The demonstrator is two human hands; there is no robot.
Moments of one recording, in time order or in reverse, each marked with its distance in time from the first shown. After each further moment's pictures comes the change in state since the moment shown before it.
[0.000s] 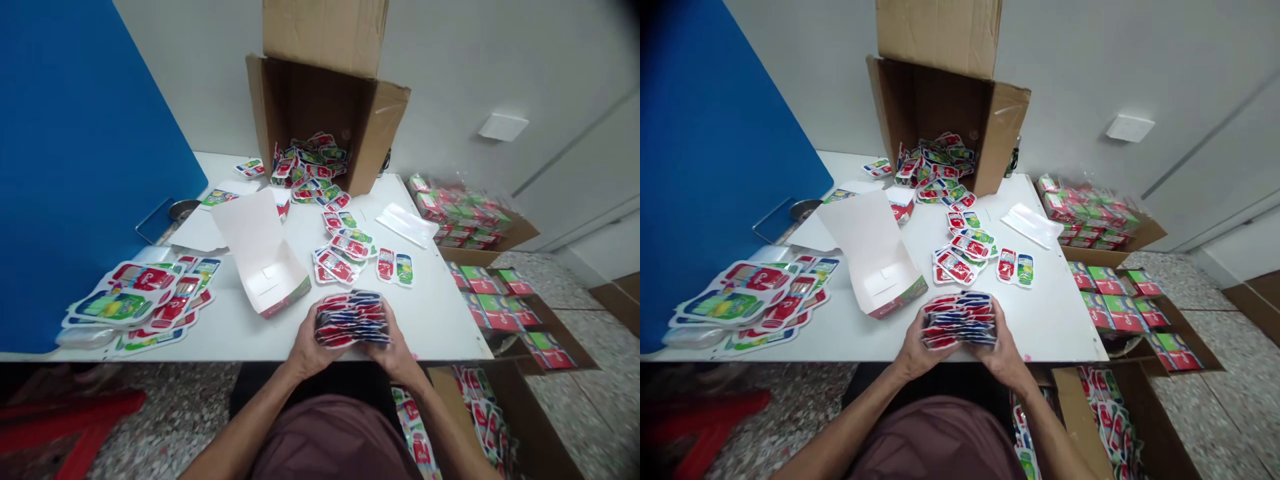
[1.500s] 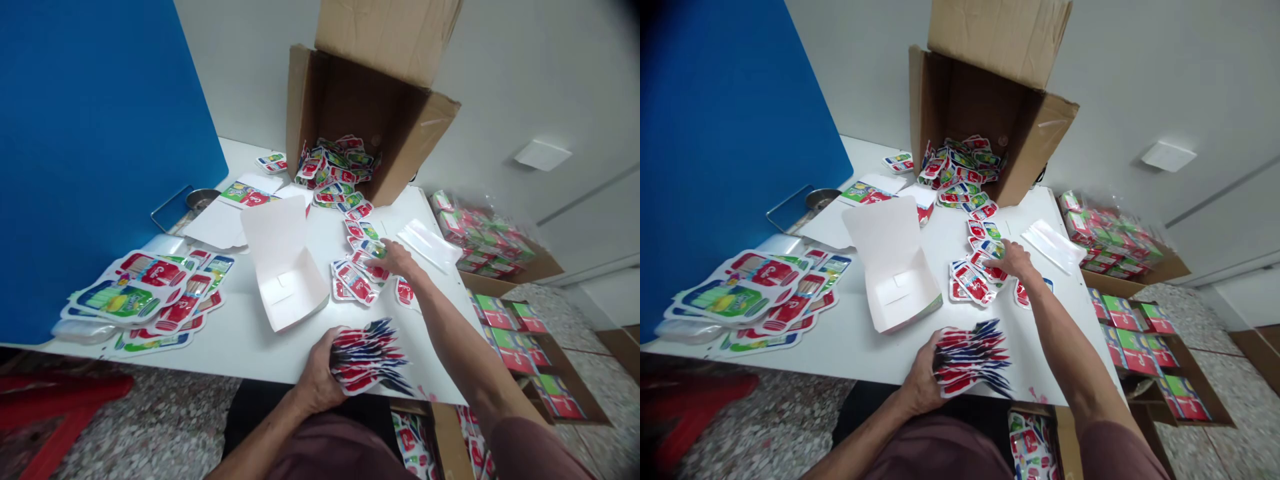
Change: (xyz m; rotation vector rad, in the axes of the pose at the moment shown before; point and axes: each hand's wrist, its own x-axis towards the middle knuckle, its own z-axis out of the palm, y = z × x) left_hand -0.006 -0.004 -0.015 0.043 0.016 -0.045; right_hand 0.279 -0.026 -0.045 -1.184 -0.088 0.213
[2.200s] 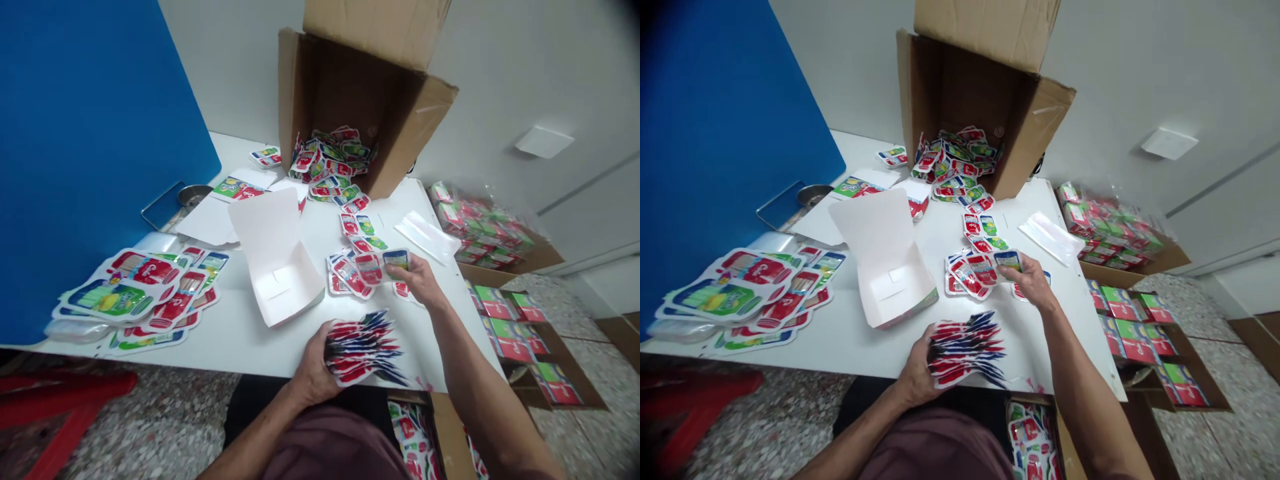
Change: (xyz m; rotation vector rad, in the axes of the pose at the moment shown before) left_hand 0.003 0.009 0.001 -0.071 -0.027 -0.057; right_hand -0.091 0.029 0.010 1.151 0.058 -0.227
